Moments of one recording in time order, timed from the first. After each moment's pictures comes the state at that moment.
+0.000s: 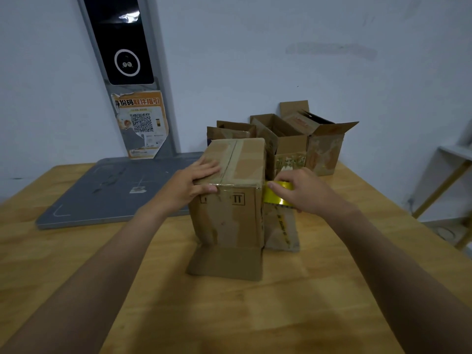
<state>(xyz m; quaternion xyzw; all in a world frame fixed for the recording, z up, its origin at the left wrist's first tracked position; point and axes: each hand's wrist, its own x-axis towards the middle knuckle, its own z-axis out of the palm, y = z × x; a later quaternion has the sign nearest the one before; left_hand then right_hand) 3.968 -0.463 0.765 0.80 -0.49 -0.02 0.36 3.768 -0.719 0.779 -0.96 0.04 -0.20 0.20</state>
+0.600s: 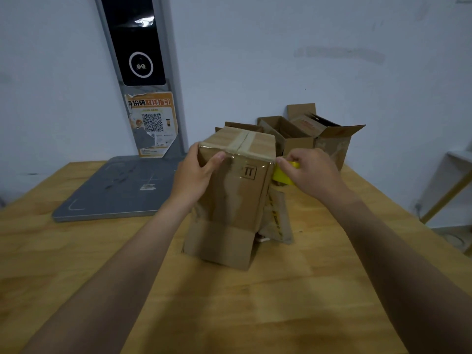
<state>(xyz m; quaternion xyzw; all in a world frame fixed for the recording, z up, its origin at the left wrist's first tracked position) 3.930 -0.478 0.782 0.78 -0.29 0.11 0.55 3.778 -0.713 0.805 -0.93 0.08 -0.34 0.11</state>
